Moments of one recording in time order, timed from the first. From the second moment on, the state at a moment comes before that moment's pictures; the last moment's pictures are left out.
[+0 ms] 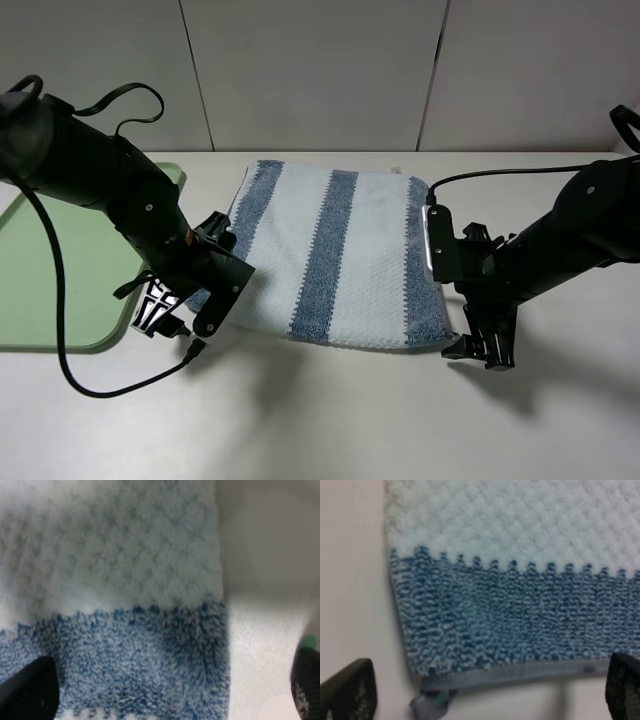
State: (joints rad) left arm -0.57 1.91 -0.87 0.28 0.31 1.24; right arm 0.35 1.72 -0.61 0.67 0.24 -1.77
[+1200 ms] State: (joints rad) left arm -0.57 1.91 -0.87 0.28 0.30 1.24; right arm 0.35 1.79 -0.61 0.70 0.23 -1.77
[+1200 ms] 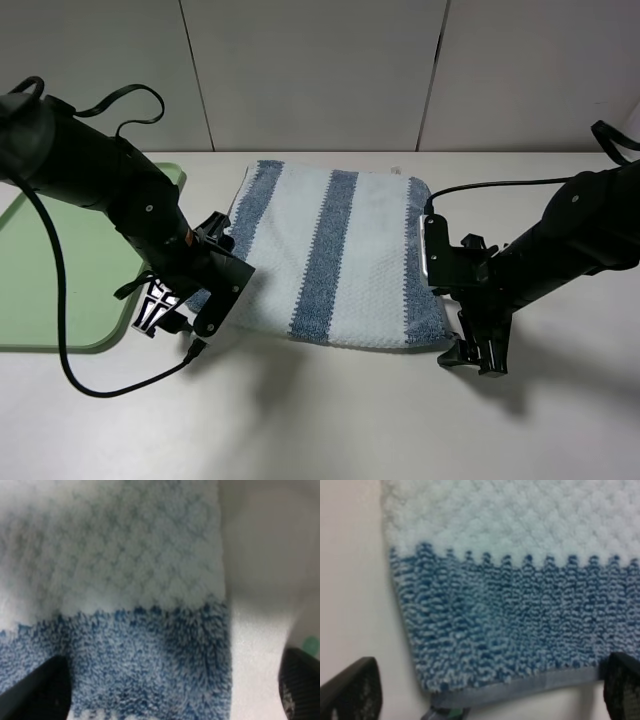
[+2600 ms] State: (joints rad) left arm -0.57 1.92 -0.87 0.28 0.32 1.24; right arm 0.63 1.82 -0.61 0.66 0.04 -1.59
